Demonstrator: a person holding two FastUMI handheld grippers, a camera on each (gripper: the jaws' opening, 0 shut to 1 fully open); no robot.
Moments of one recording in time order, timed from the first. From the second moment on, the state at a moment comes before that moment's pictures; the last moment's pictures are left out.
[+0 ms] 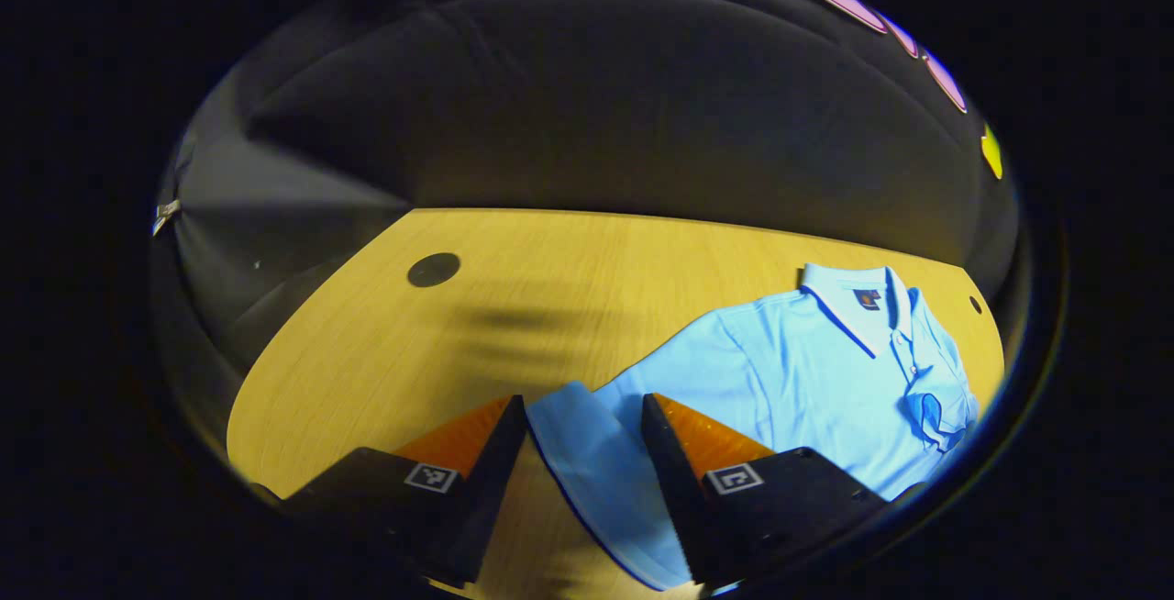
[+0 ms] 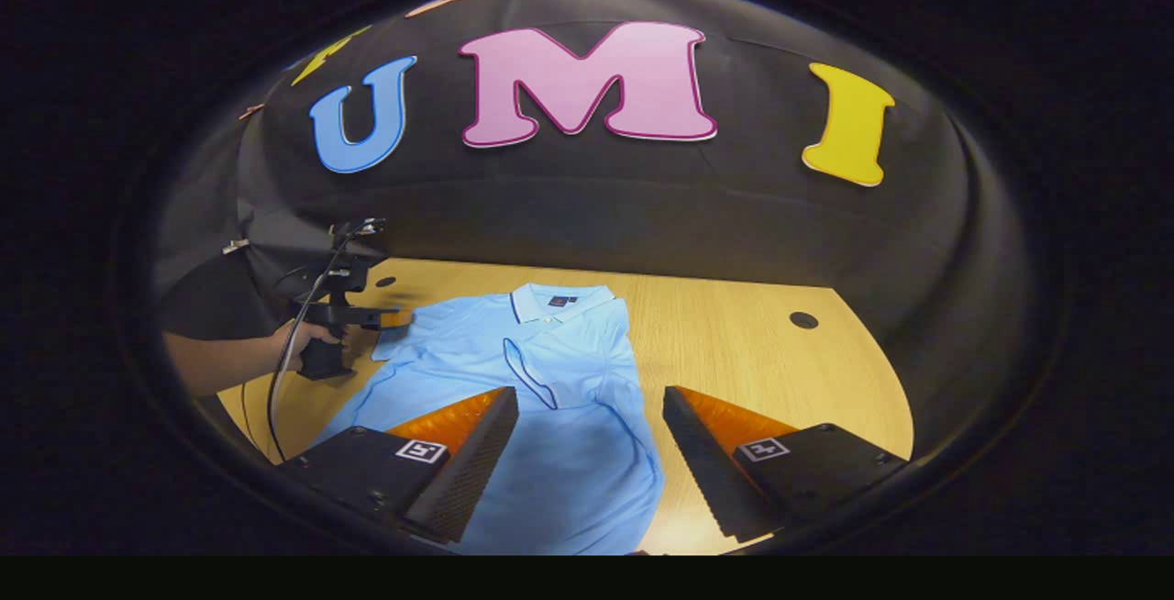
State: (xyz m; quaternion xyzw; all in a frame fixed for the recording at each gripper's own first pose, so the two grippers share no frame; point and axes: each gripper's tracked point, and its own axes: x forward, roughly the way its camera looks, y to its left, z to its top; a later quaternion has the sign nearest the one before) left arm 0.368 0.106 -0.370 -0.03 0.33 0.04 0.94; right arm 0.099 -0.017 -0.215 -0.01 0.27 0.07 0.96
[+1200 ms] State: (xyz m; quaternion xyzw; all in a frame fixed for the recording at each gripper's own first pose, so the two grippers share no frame) left arm 0.367 -0.112 -0.257 -0.06 0.26 -0.12 0.95; right arm 0.085 -0.065 -0.224 0.02 0.28 0.04 0.96
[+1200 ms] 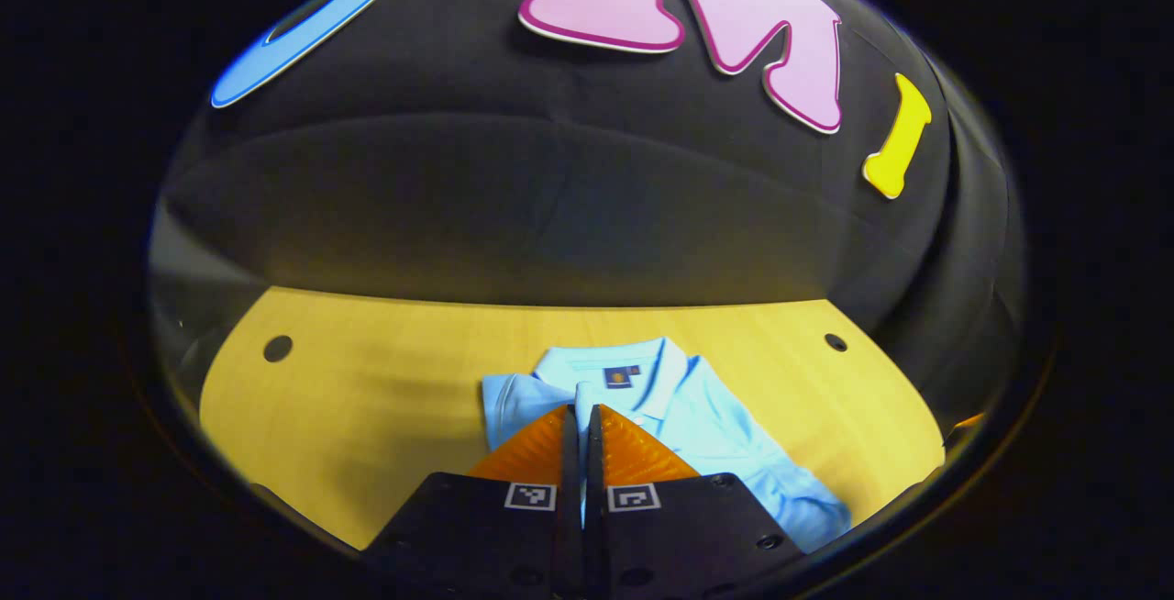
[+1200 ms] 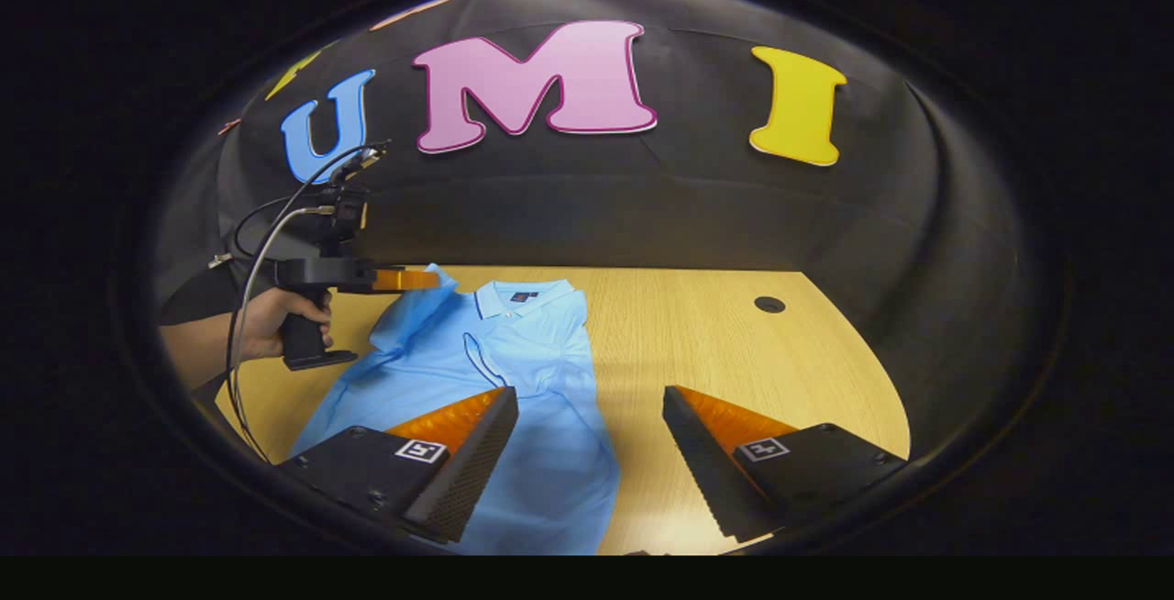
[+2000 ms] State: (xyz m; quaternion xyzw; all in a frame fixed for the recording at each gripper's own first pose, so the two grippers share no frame) left arm 0.174 -0.055 -0.234 -0.07 0.26 -0.05 0.96; right arm 0.017 -0.054 -0.240 0.04 0.30 0.06 0.95
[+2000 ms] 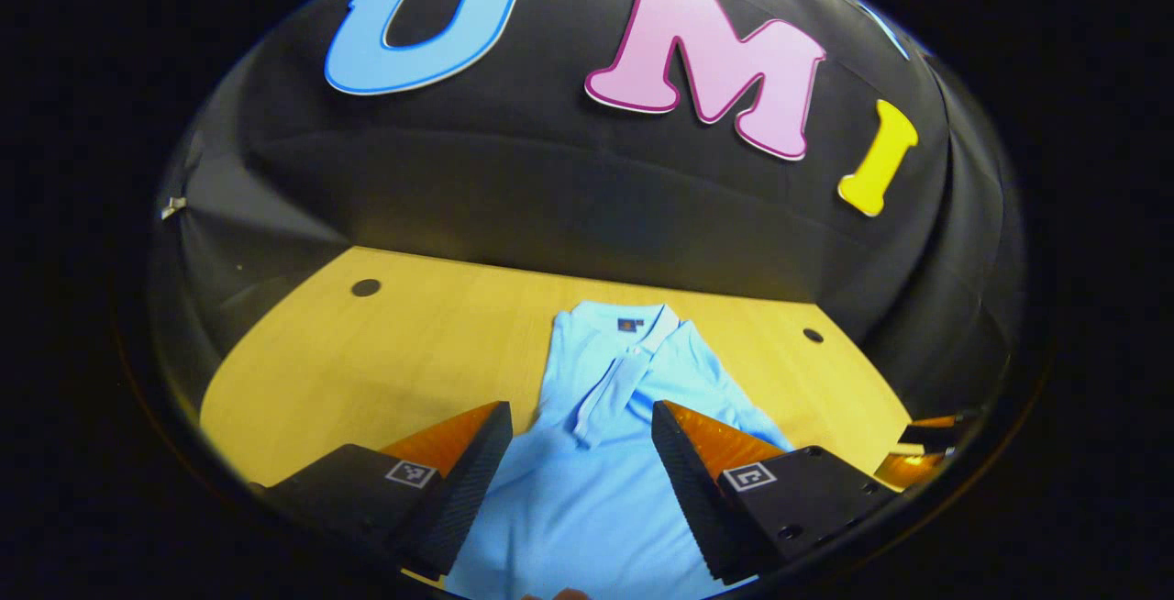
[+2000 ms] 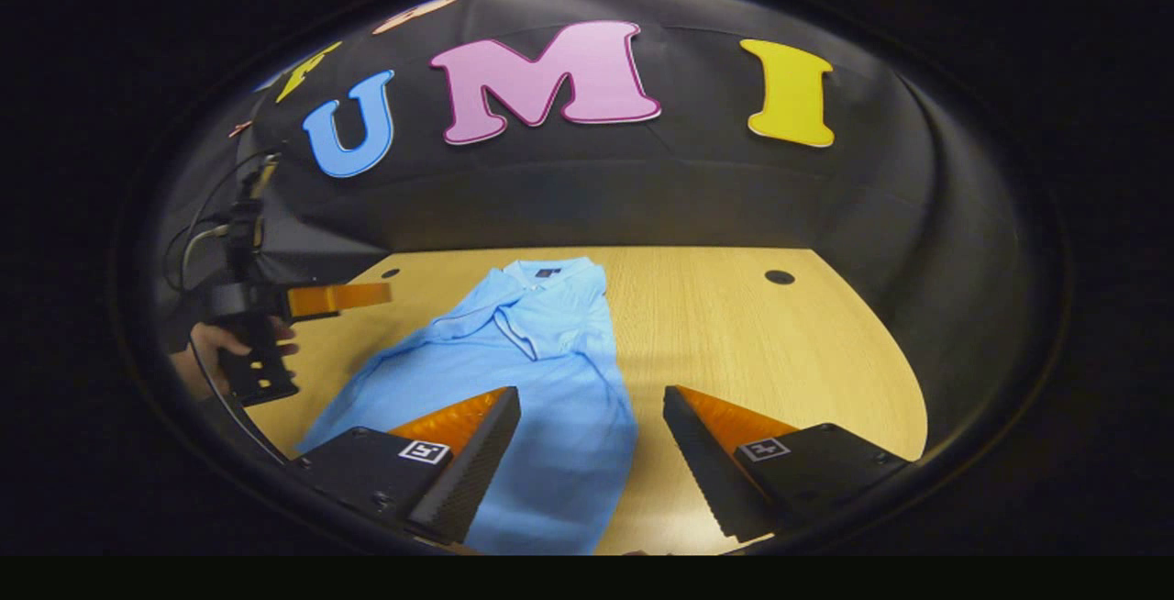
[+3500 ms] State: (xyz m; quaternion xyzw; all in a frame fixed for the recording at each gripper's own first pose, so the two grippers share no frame) left arm -0.072 -0.047 -0.371 0.03 0.41 -0.08 0.91; right arm -0.140 -0.019 -0.351 0.02 0.44 0.01 0.90
